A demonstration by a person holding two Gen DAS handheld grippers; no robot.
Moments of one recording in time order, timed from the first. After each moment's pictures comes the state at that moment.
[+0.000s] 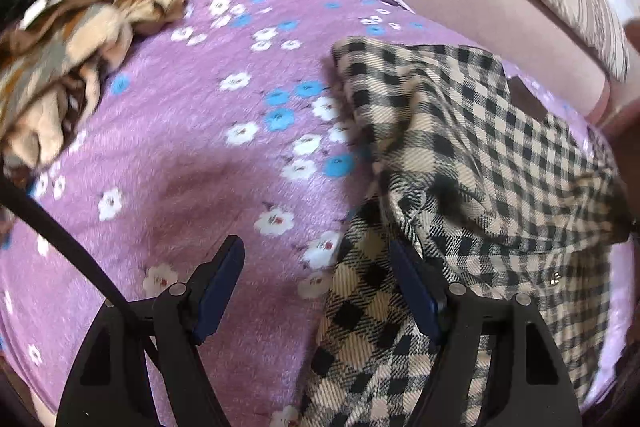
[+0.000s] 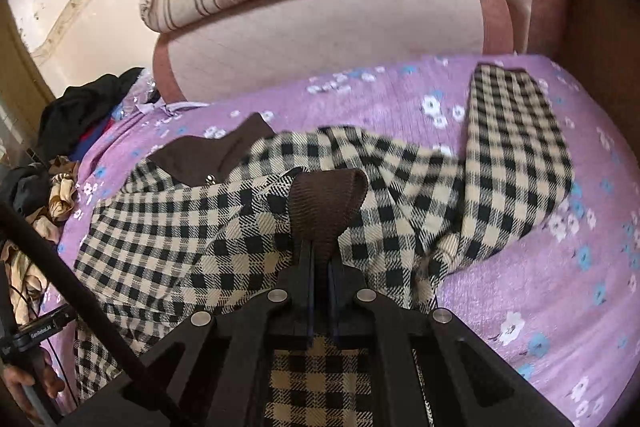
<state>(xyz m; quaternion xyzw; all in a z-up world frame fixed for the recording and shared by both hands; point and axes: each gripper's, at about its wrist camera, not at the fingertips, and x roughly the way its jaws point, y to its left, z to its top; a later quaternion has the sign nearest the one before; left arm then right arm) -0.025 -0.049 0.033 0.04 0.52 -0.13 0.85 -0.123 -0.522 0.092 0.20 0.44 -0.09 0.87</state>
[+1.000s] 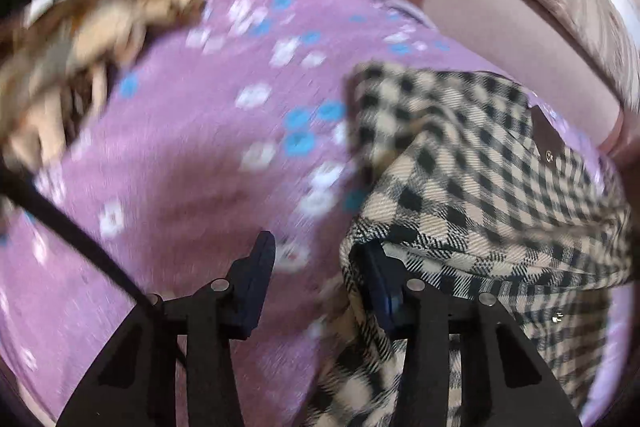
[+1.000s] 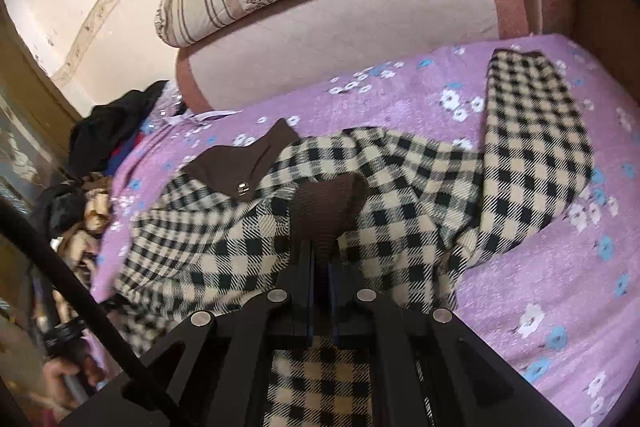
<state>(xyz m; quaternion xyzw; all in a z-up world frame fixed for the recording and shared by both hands) -0.001 -0.029 0.031 -0.02 0.53 -0.11 0.84 -0.136 -0.537 0.107 0.26 0.43 -0.03 0.86</state>
